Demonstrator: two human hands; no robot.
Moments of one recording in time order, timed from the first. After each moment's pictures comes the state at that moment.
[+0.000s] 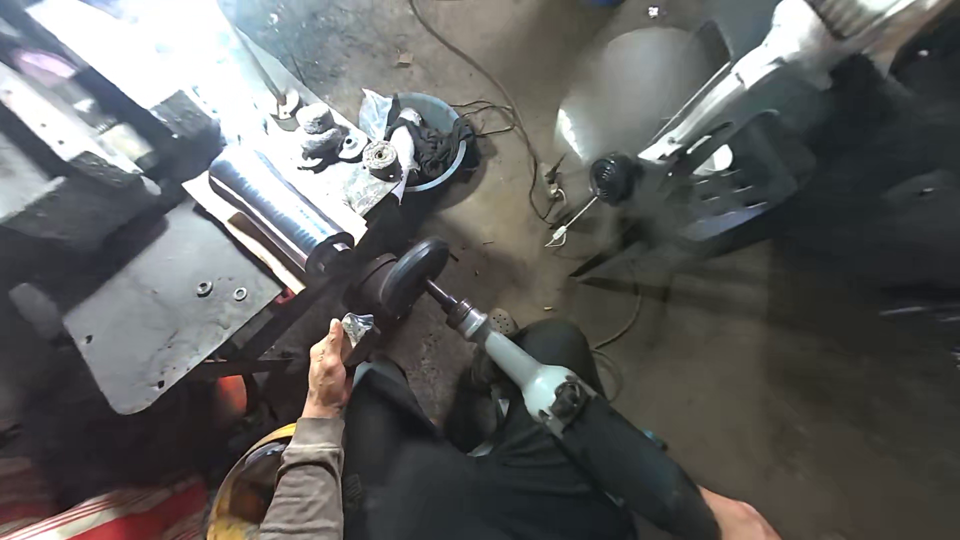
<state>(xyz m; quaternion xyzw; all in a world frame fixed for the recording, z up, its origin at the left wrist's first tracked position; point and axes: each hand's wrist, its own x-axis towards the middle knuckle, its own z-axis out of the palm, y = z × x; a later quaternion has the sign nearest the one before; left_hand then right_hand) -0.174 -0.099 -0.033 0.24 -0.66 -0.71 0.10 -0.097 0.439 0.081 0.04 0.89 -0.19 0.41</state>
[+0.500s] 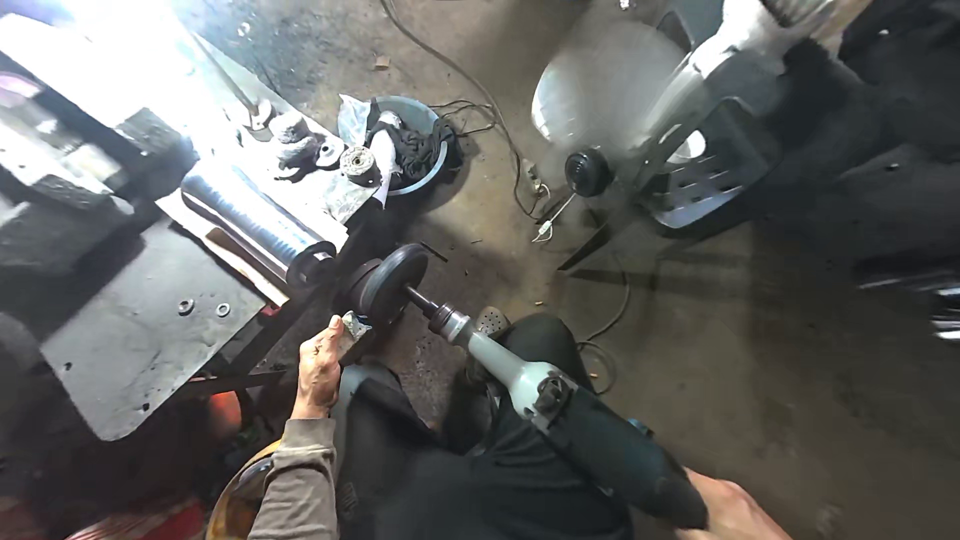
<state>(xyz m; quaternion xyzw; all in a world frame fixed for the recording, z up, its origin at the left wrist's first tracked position) -0.193 -0.096 -0.019 0.22 -0.76 -0.61 0.07 -0.100 0.441 0.082 0.03 0.89 -0.22 0.41</state>
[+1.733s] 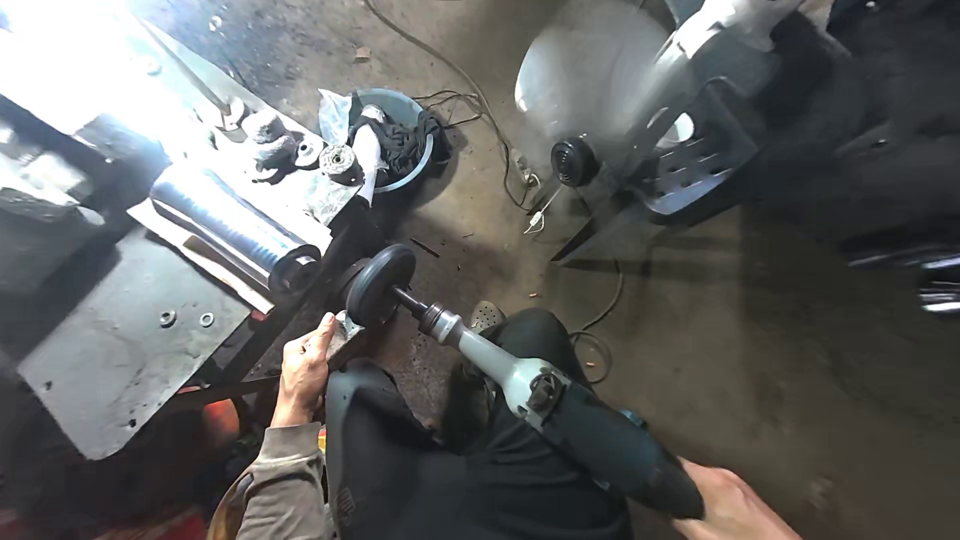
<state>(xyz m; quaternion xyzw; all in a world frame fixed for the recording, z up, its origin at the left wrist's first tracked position) -0.206 -0.092 0.007 0.27 -0.78 -0.56 -0.01 -0.100 0.446 0.076 0.03 0.89 -0.21 0.41</state>
